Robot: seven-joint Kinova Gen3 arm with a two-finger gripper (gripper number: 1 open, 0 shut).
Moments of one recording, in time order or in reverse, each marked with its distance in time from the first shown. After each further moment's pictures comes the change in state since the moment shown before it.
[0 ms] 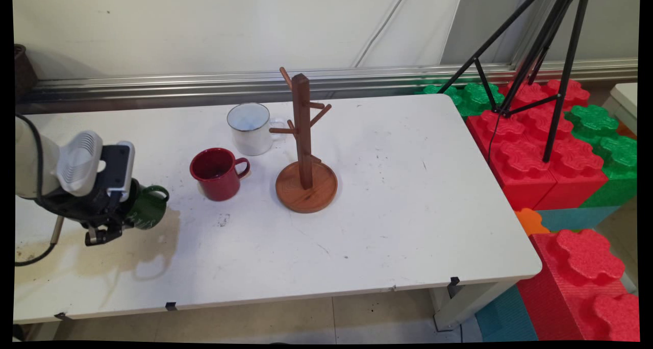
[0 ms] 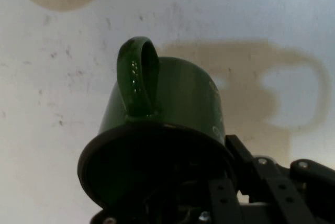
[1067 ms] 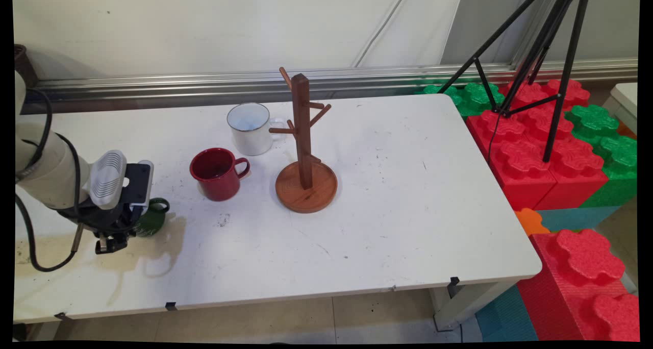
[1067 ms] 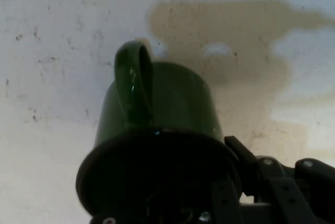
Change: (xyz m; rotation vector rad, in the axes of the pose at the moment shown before) arm 0.011 -0.002 0.045 -0.026 -0.099 0.012
